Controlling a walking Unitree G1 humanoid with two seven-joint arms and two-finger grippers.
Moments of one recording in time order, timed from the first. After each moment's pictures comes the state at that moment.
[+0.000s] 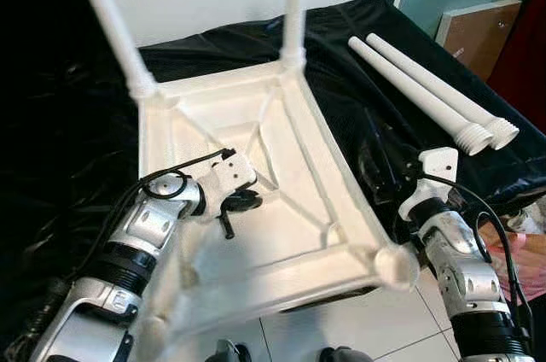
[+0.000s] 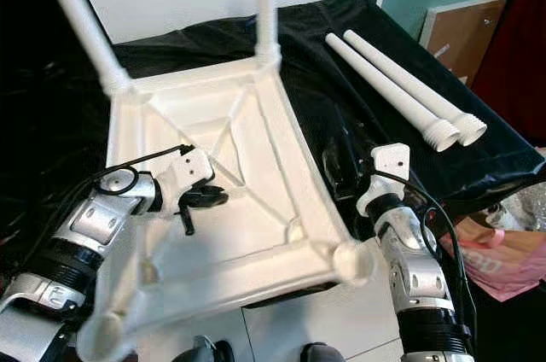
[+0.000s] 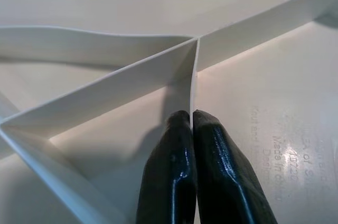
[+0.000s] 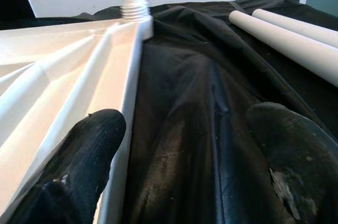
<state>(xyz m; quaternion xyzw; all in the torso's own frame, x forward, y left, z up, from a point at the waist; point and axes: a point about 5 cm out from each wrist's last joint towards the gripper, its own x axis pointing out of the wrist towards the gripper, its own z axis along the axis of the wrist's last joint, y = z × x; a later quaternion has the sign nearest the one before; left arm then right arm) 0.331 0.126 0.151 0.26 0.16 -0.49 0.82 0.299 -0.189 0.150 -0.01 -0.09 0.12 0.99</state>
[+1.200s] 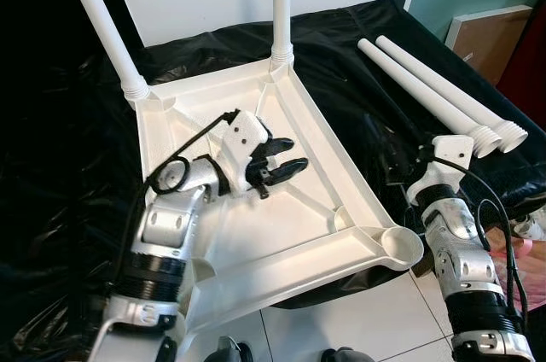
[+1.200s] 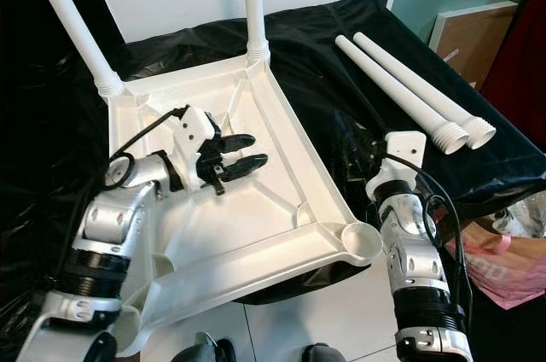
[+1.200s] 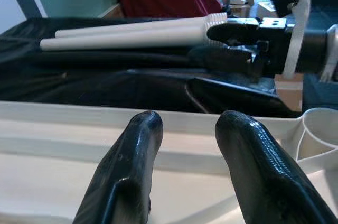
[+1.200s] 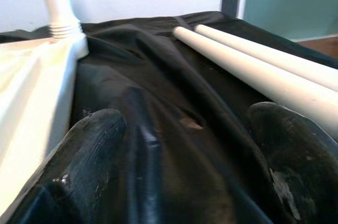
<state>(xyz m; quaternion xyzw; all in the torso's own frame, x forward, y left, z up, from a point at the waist) 0.310 0.081 0.212 0.13 -0.06 -0.51 0.85 0.318 -0.213 0.157 -0.01 -0.11 -0.02 0.99</state>
